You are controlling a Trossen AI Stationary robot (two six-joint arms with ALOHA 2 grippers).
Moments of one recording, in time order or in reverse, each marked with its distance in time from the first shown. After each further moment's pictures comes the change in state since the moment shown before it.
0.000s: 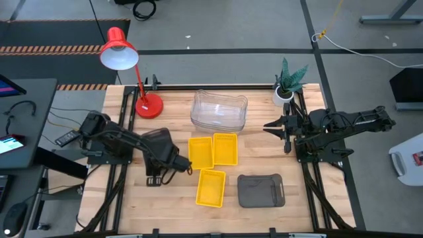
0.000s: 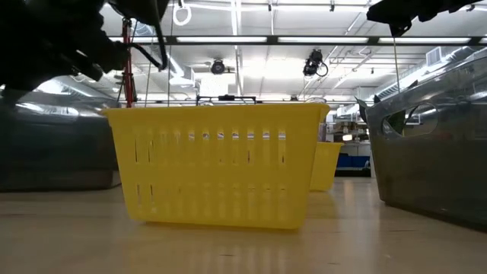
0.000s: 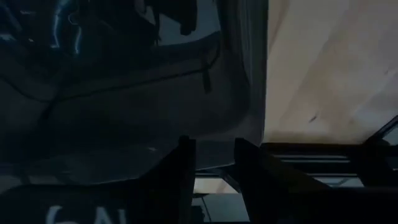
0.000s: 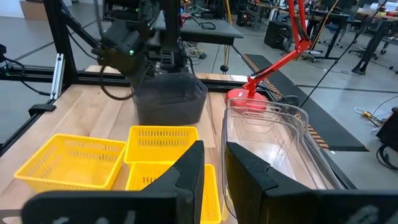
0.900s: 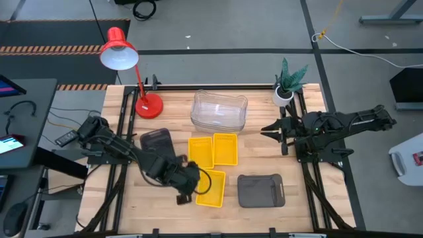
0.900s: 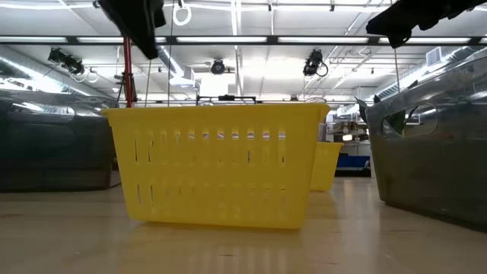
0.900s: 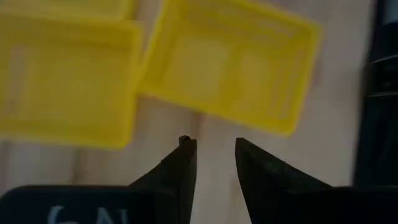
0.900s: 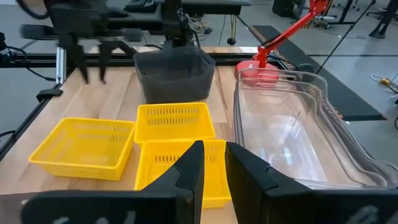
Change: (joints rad) left arm -0.178 0.004 0.169 0.643 -0.403 -0.282; right arm -0.002 0.054 0.000 -0.051 -0.022 0.103
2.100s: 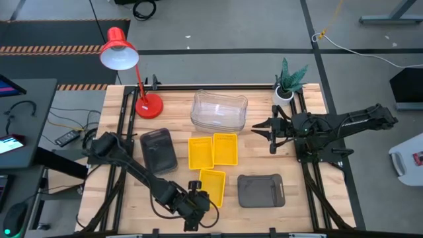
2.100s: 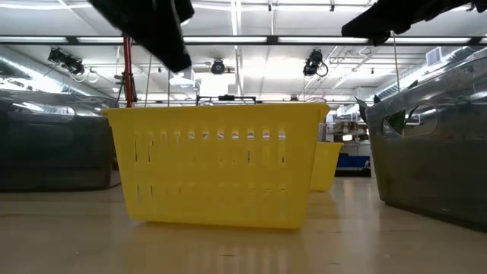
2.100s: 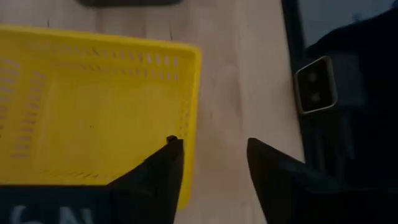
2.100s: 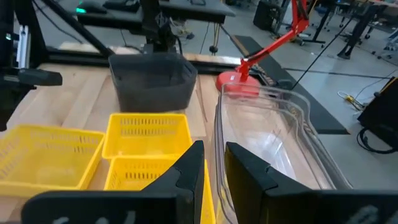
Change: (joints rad) left arm -0.149 0.262 0.097 0.301 -0.049 0.088; right arm -0.031 0.167 0.000 0.196 0.057 -0.113
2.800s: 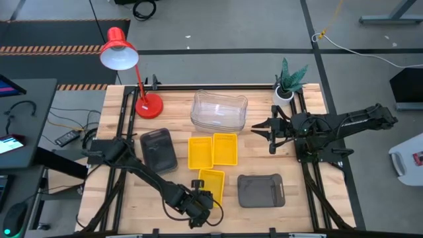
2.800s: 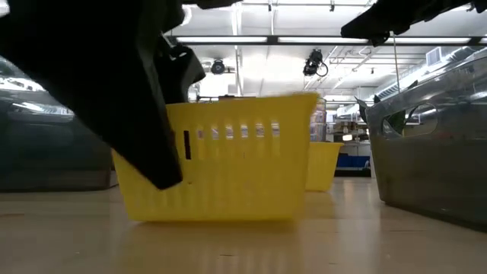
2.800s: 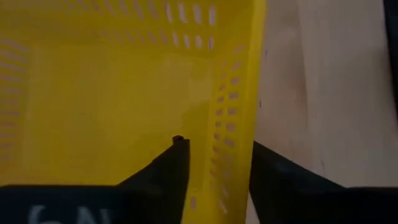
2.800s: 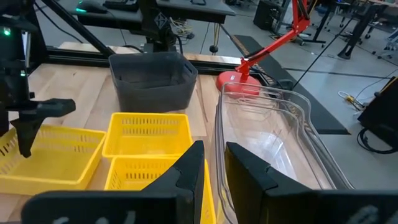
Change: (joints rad) left arm 0.021 0.136 0.000 0.014 -0.033 0.020; right arm 0.000 0.007 0.000 0.006 -0.001 0.000
